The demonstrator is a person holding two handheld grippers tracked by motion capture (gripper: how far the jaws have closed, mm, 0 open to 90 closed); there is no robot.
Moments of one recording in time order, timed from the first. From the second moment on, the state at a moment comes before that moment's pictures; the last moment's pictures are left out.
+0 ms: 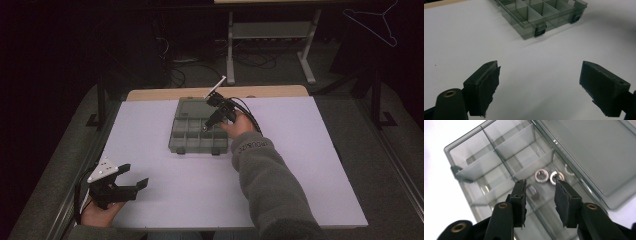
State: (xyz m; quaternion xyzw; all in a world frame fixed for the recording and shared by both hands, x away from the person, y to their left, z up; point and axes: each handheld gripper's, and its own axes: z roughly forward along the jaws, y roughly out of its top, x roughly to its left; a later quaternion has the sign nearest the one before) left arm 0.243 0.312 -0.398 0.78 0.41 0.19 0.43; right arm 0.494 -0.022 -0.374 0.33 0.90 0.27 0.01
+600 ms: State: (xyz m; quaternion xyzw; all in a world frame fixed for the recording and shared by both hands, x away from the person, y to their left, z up) left arm 0.243 0.311 -0.400 0.78 0.41 0.19 0.43; right arm 0.427 -0.105 -0.365 0.35 0.88 0.33 0.03
